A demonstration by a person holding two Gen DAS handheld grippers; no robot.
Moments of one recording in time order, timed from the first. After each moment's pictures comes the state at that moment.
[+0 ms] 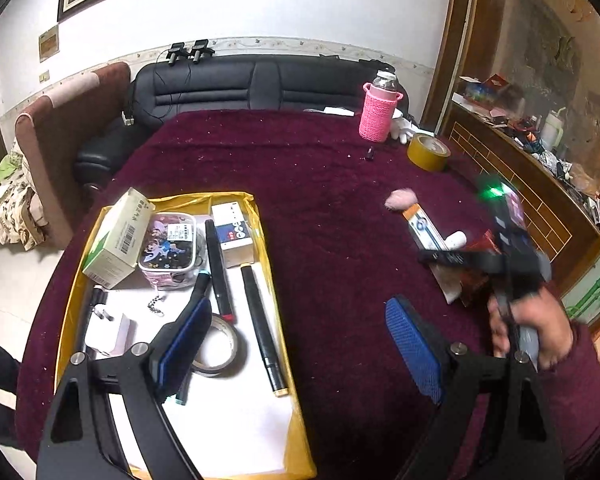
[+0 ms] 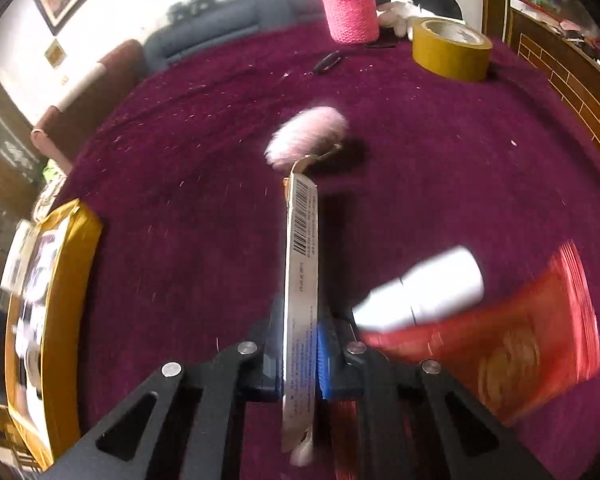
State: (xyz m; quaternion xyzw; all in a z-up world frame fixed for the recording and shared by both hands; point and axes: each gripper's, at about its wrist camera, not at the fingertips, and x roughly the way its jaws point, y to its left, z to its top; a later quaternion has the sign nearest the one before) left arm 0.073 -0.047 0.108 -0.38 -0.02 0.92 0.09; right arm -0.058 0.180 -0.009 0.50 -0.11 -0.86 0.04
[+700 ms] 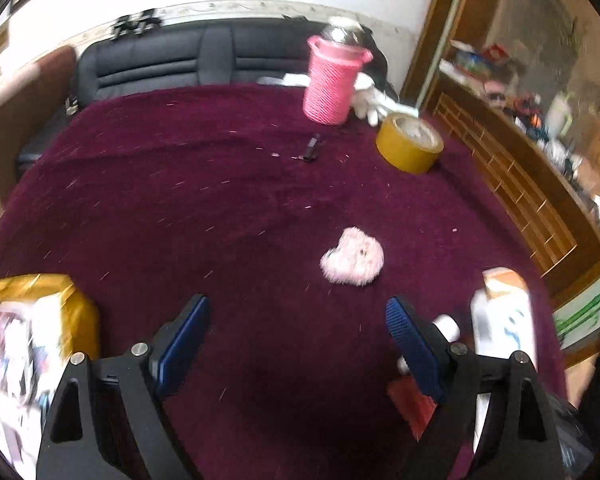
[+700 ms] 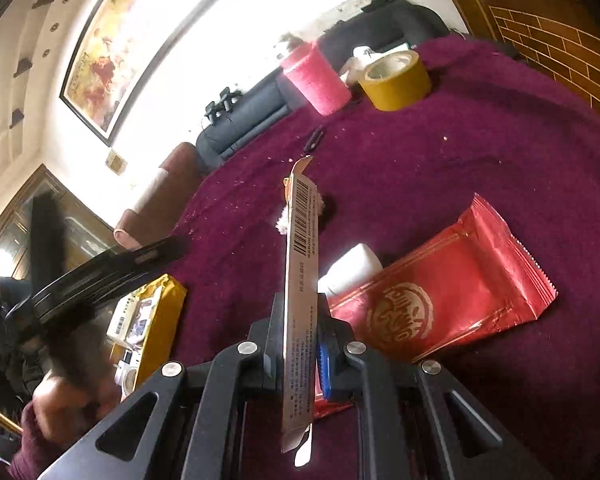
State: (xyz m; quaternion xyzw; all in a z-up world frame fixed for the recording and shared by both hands) left arm -0.119 0.108 0.056 -0.45 0.00 0.88 0.14; right arm 0.014 0.276 0.015 0.35 -0.29 -0.88 0.12
